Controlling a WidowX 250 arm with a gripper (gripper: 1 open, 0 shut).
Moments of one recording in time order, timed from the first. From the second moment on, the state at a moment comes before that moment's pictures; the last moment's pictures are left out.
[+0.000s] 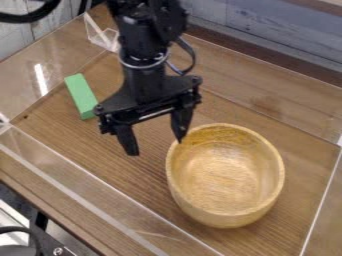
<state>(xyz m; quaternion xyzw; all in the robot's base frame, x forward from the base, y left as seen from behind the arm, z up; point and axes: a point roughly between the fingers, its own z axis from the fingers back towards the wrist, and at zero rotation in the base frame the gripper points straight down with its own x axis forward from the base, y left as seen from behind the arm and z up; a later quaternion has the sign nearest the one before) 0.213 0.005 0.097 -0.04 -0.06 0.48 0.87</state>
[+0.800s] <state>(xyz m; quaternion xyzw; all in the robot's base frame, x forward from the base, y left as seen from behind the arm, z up) 0.217 0.038 0.094 -0.04 -0.06 0.51 0.85</state>
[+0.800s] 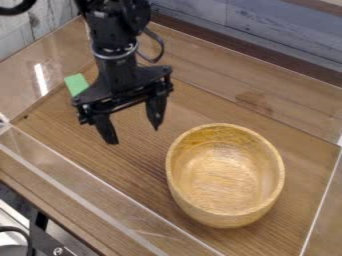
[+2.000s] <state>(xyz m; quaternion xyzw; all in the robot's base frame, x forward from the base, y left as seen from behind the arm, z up) 0.258 0.049 0.076 -0.04 -0.07 0.48 0.87</state>
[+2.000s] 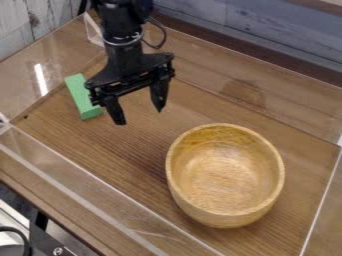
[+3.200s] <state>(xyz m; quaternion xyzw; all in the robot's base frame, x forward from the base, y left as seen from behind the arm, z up) 0.257 0.139 0.080 -0.03 -0.08 0.51 0.86</state>
